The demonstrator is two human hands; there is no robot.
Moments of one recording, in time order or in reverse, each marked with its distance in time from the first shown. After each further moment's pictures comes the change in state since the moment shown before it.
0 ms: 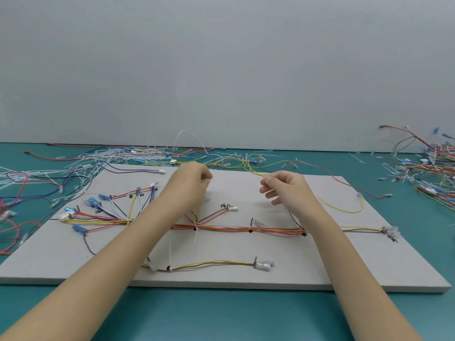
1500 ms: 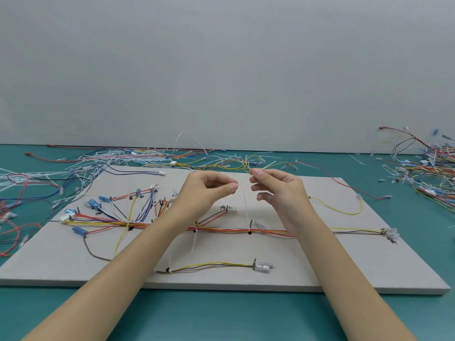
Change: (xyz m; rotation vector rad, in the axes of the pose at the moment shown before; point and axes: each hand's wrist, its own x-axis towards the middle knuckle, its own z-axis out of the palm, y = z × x) left_hand -0.027 0.025 0.012 -0.887 -0.023 0.010; right_hand -0.013 -0.012 0.017 0.515 -0.052 -0.038
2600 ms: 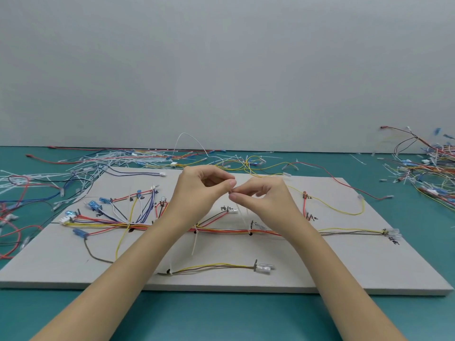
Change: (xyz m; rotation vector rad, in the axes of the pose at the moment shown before) left_hand -0.006 0.008 -0.005 0.087 0.103 0.165; right_hand -0.015 0.000 0.017 -0.550 -0.202 -0.309
